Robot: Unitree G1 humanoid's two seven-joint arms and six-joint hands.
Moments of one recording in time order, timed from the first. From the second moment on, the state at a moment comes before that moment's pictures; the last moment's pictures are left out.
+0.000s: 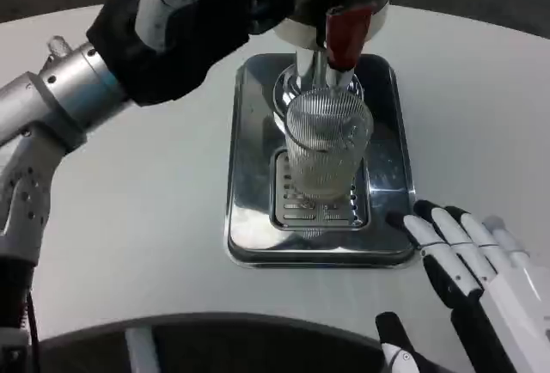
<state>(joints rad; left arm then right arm) -0.94 0.49 0.06 0.34 -0.54 0.02 -0.93 0.60 -0.07 0.10 -0.93 -1.09 -0.18 0.14</state>
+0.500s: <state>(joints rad) -1.00 0.43 0.05 0.47 -0.42 -0.02 -1.02 0.62 -0.05 0.09 -0.94 -1.09 -0.18 0.14</state>
